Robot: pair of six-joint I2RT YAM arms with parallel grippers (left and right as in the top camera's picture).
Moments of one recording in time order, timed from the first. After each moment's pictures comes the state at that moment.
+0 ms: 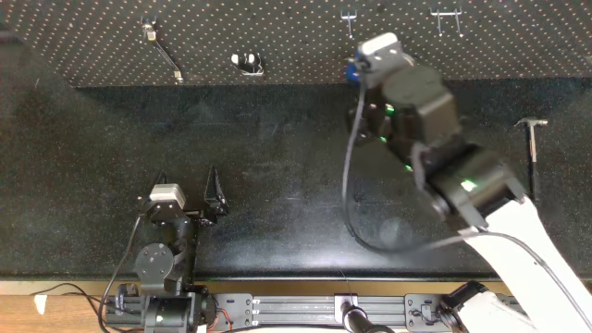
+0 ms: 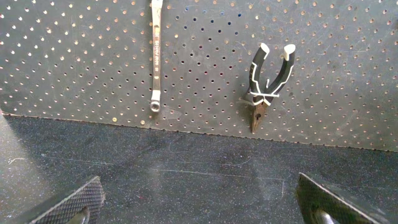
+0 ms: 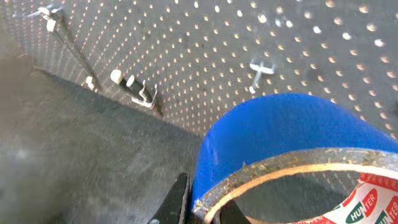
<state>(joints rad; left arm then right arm) 0.02 0.01 0.01 -0.07 0.01 -0.13 0.56 1.27 1.33 -0.57 0.07 0.11</state>
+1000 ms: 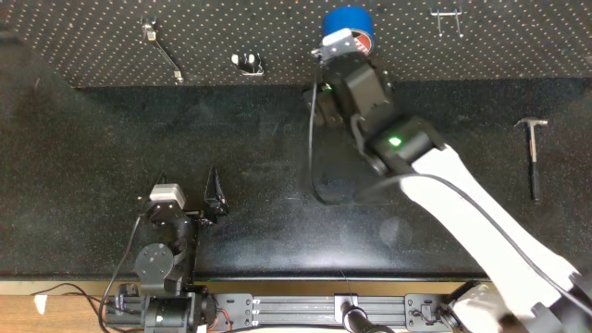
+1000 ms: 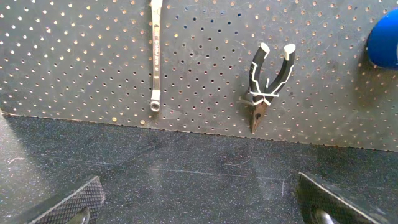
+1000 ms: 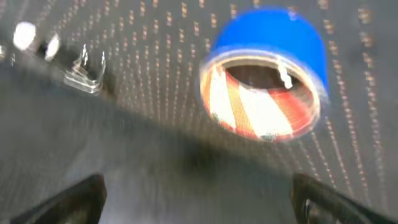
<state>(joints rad) 0.02 0.01 0.01 -0.07 0.01 -0.13 0.60 1.48 1.33 -0.53 0.25 0.07</state>
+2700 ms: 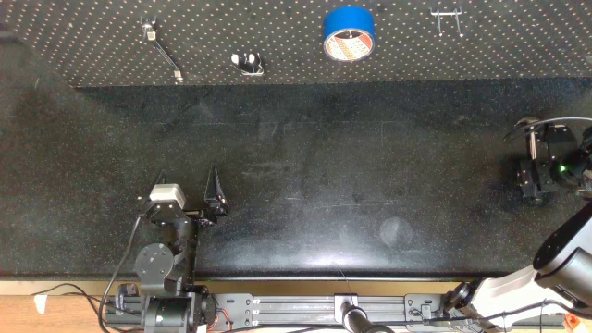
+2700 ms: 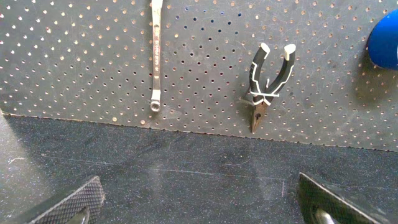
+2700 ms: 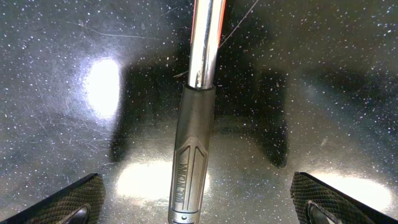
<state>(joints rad) 0.02 0.01 0.01 -0.07 0.01 -0.13 -0.68 1.79 1.14 -0.90 -0.04 -0.73</state>
